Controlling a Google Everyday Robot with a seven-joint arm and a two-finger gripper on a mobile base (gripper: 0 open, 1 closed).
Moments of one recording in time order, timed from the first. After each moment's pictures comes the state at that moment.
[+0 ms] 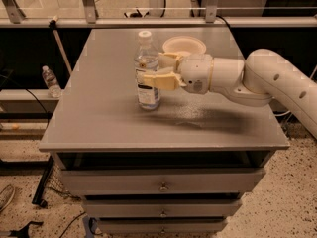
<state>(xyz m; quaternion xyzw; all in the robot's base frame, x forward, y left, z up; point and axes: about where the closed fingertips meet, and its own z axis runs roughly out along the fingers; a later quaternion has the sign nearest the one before) 0.585 0.013 0.920 -0.47 0.56 0.38 0.57</state>
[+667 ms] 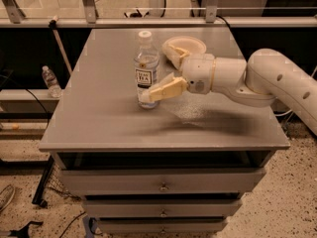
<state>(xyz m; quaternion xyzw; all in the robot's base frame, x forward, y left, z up) 0.583 0.009 0.924 -0.47 0.56 0.37 0.57</state>
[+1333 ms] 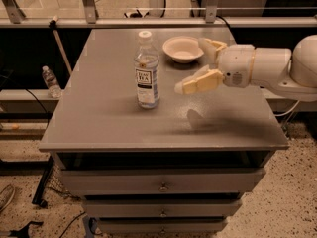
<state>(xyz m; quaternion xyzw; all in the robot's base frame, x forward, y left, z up) 0.588 -0.074 0.936 -0.46 0.62 0.30 0.56</state>
